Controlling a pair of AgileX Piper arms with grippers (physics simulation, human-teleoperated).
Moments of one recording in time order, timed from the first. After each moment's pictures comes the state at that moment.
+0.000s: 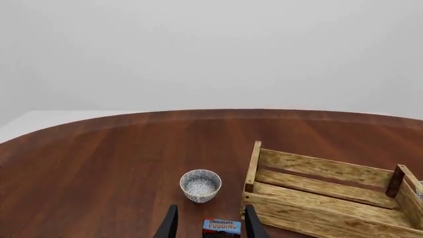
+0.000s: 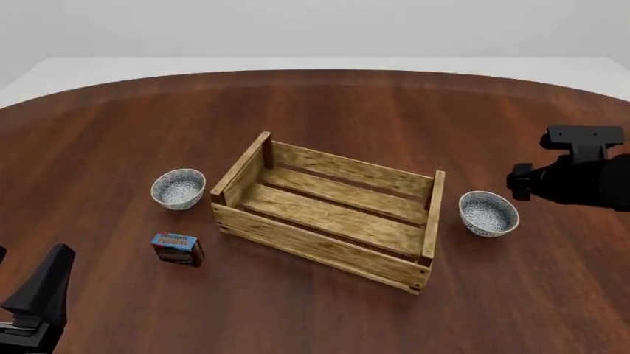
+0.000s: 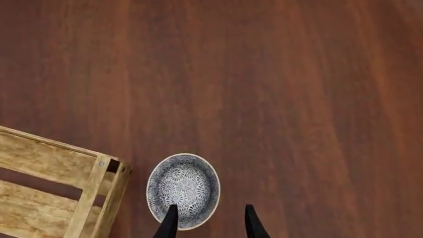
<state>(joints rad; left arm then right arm) -0.07 0.00 -0.07 0.03 -0.04 -0.16 1.44 -0.82 0.20 -0.08</state>
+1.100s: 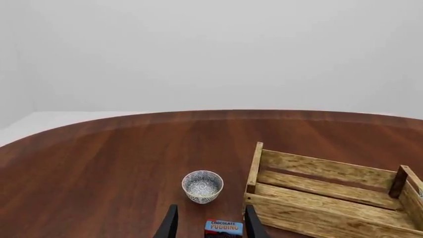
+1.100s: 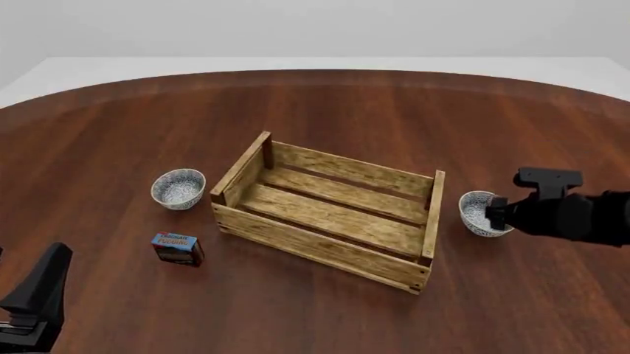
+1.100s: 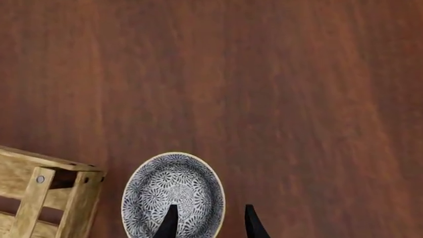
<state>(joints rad) -0.07 0.00 -0.08 0.04 -0.03 -0.17 1.72 -0.75 -0.08 -0.03</state>
